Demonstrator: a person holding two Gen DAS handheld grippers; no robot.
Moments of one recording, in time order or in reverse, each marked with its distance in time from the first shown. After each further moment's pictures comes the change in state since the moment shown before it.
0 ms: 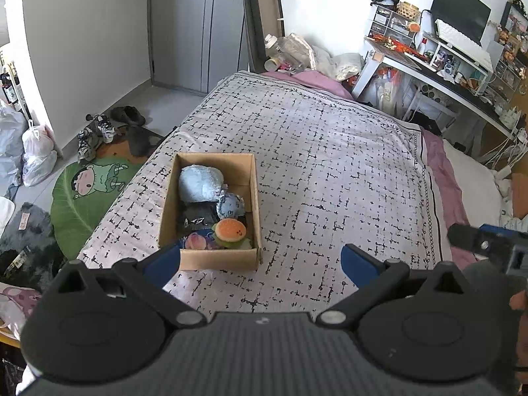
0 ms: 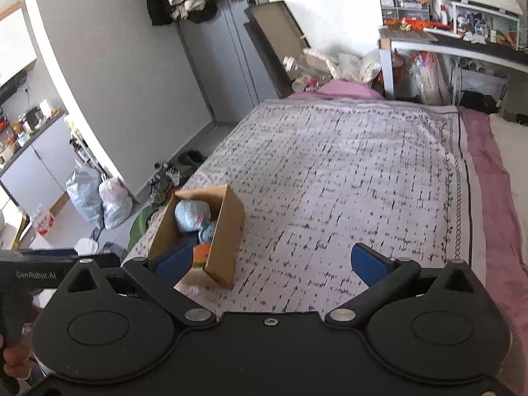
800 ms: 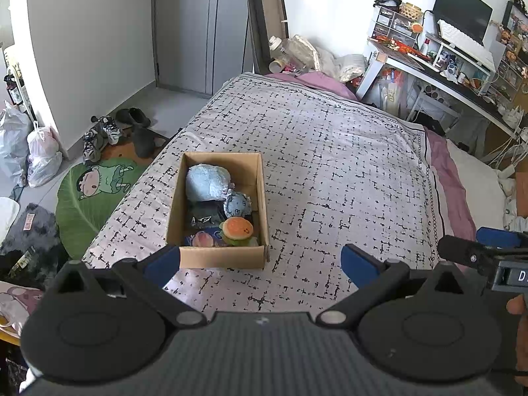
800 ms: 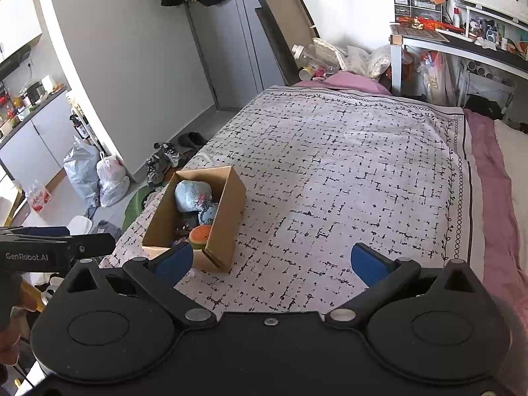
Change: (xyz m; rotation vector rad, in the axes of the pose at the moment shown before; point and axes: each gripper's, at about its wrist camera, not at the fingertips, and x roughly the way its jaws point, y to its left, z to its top) left arm -0.005 0.003 -0.006 0.004 -0.010 0.019; right arm 0.001 0.014 -0.003 -0.052 0.033 -0.015
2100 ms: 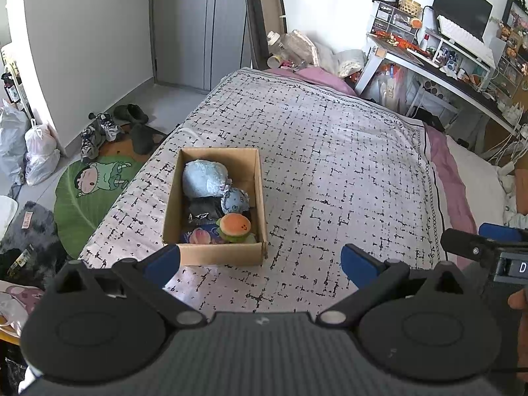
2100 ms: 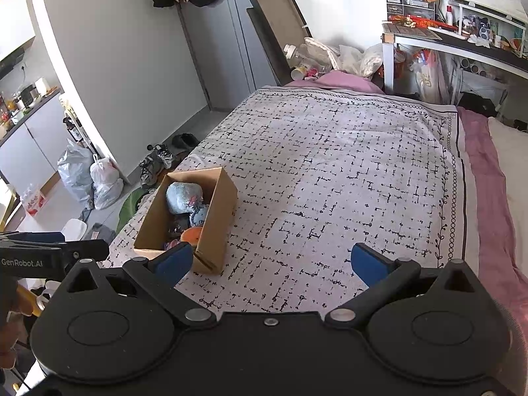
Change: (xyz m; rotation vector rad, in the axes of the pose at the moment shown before) left arm 0.007 -0.002 -0.004 0.005 0.014 -0.004; right arm 0.005 -0.009 0.002 0.012 0.001 -0.020
